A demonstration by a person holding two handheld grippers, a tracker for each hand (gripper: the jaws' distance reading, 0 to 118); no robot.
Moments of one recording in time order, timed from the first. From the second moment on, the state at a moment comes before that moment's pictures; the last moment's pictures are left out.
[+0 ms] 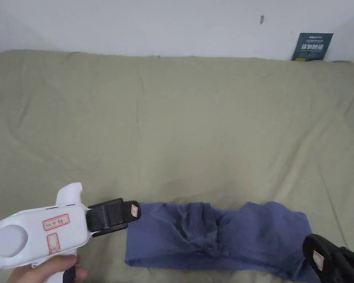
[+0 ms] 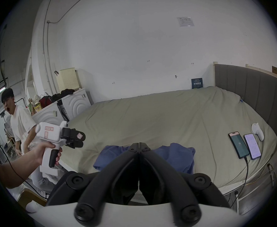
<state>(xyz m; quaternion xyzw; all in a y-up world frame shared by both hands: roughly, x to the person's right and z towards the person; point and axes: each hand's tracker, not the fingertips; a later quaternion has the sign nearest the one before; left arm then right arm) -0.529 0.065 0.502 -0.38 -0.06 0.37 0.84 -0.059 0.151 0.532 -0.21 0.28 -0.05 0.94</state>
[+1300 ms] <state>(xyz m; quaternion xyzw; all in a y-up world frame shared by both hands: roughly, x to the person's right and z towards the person) -0.589 0.057 0.493 -0.40 0.02 0.29 0.87 -0.086 0.151 0.537 -0.23 0.29 -0.03 0.93</state>
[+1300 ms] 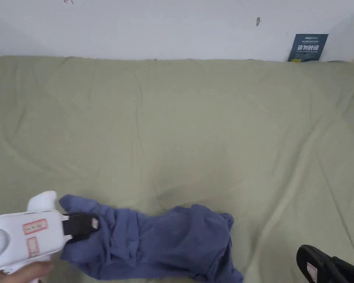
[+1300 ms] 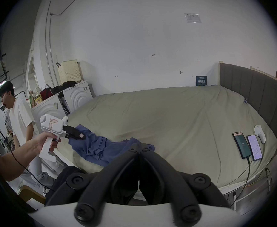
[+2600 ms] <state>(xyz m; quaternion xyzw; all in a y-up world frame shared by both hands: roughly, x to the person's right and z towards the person) -0.340 -0.015 0.396 -0.44 -0.13 0.34 0.82 -0.027 0.135 0.542 -0.25 0.24 -0.06 0.94</state>
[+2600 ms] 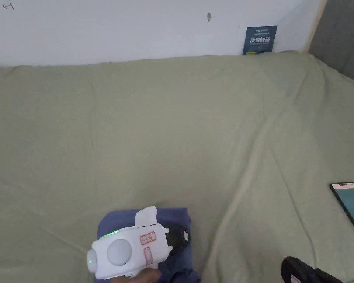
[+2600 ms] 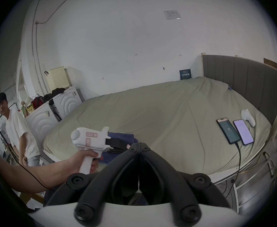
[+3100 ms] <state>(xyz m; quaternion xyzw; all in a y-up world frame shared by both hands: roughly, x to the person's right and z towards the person) -0.516 0.020 0.501 -0.37 -0.10 0.45 0.80 -0.158 -0.051 0.345 -0.56 0.34 -0.24 0.72</state>
